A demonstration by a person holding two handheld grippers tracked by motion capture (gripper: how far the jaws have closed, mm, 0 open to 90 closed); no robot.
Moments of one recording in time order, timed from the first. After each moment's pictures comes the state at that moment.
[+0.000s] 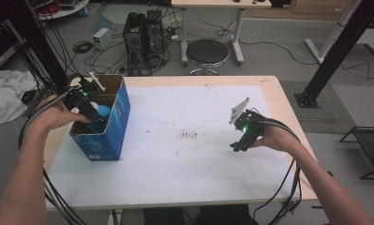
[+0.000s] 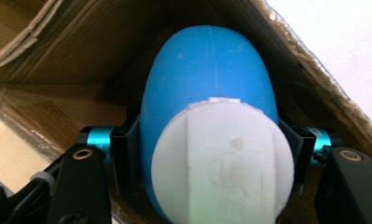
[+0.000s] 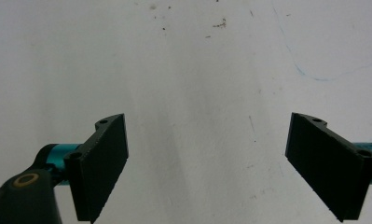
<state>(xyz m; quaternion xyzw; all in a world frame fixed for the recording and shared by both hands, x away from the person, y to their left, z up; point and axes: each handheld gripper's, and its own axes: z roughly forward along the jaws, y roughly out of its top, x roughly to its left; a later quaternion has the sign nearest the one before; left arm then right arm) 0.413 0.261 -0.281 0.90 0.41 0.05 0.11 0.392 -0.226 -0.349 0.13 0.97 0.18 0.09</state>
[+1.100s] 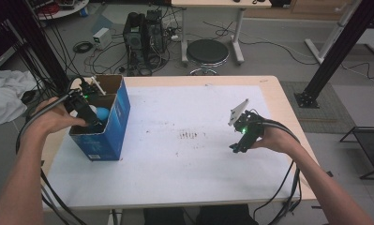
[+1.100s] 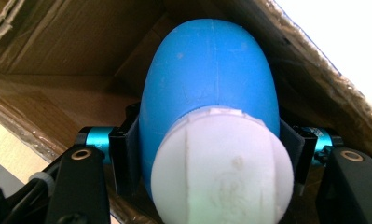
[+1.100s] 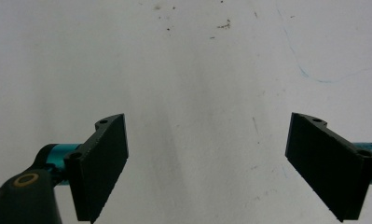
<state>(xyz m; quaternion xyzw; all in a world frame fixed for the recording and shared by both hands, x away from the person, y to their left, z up) 0.407 0.258 -0.278 0.92 0.38 0.06 0.07 0.388 -0.224 -0.350 0.12 0.97 0.18 0.10</state>
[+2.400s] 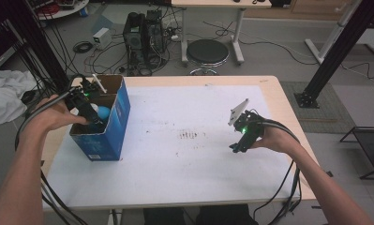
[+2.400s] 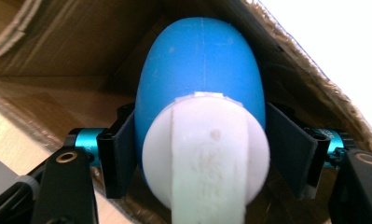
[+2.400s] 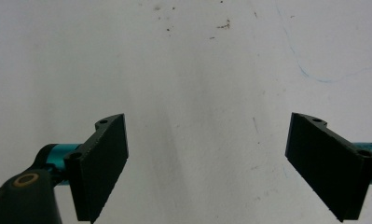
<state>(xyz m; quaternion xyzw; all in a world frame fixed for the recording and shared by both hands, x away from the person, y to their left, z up) 0.410 0.257 -0.269 0.92 0.38 0.05 0.07 0.389 -0.224 -0.350 0.13 0.97 0.18 0.09</state>
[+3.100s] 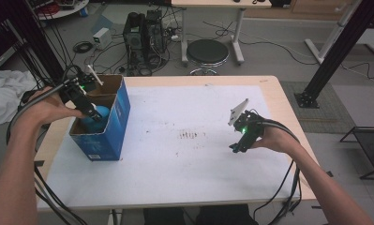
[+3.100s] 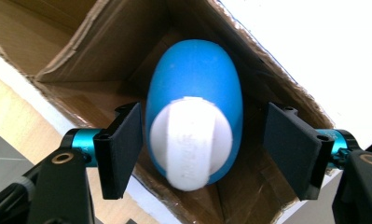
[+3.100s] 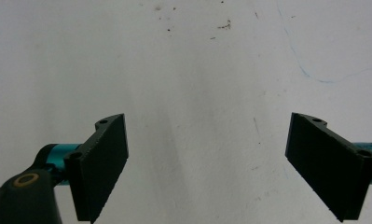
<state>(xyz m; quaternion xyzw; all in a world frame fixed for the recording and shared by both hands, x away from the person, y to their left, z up) 0.409 0.258 -0.243 0.92 0.37 0.07 0.07 0.389 -0.224 -0.350 0.12 0.97 0.18 0.09</state>
